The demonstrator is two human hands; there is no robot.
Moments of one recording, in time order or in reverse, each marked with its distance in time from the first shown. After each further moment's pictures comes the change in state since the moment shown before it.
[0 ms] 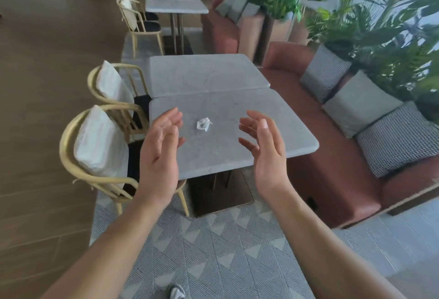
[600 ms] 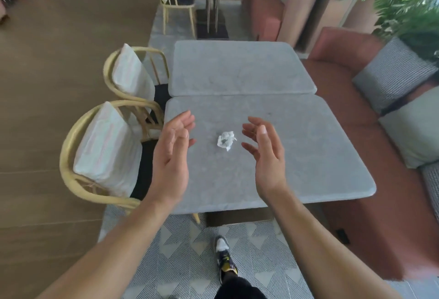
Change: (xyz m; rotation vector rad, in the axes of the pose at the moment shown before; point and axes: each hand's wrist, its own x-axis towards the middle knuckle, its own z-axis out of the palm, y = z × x) left_hand 0.190 -0.134 0.016 0.080 0.113 -0.070; right_hand 0.224 0.128 0.055 -0.027 -0.114 0.131
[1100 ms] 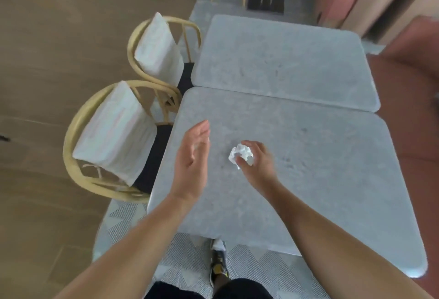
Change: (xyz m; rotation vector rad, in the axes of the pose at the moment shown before) left_hand 0.100 -0.102 0.072 0.188 0.191 -0.240; right_hand 0.194 0.194 -0.022 -0.734 -0.426 0.081
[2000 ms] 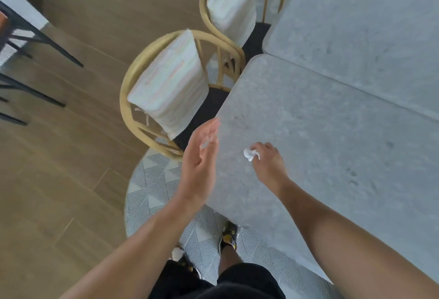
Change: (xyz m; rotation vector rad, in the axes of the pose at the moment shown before) left_hand -0.025 -0.062 -0.067 0.073 0.327 -0.153; right_hand 0.027 0.013 0.117 -0.353 -0.477 -0.046
